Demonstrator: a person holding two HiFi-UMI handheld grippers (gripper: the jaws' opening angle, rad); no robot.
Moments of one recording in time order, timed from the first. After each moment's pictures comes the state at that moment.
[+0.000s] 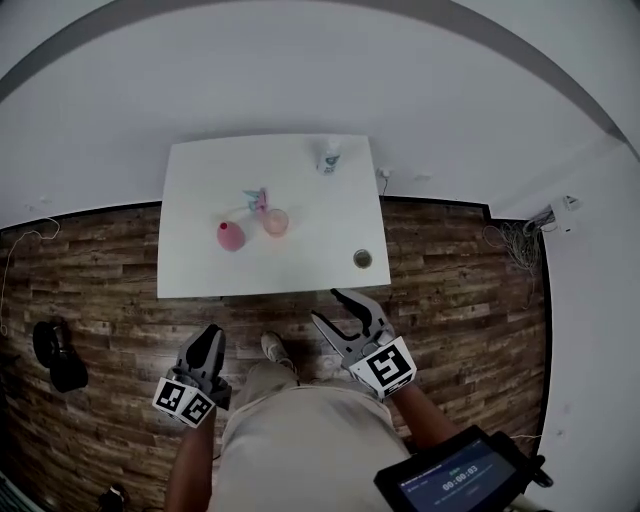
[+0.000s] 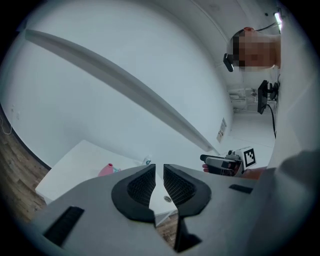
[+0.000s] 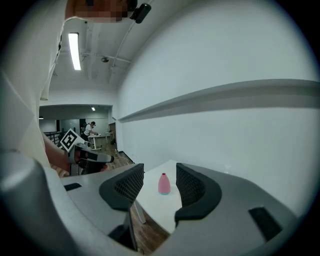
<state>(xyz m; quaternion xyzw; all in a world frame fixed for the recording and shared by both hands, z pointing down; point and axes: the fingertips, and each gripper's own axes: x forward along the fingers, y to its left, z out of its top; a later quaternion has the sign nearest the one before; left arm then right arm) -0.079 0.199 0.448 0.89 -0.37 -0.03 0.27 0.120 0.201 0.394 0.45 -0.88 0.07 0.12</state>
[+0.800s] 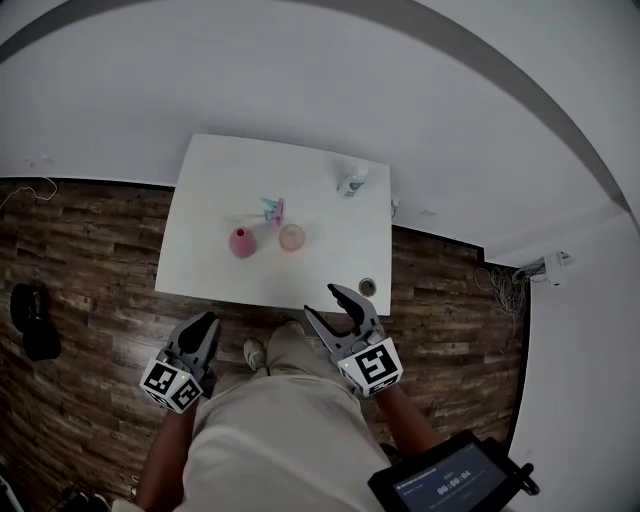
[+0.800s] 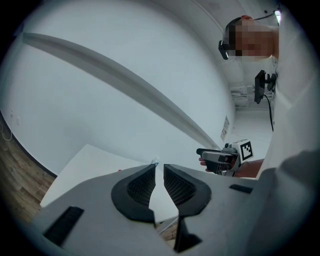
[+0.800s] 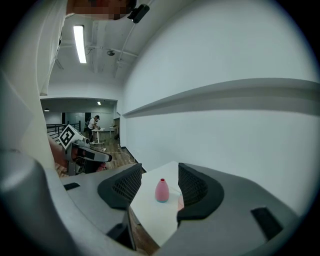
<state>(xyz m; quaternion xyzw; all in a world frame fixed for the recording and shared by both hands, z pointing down) -0.107 0.141 0.464 0.89 -0.38 -0.02 0.26 0.082 0.123 0.408 0.43 -0.89 0.04 0.15</state>
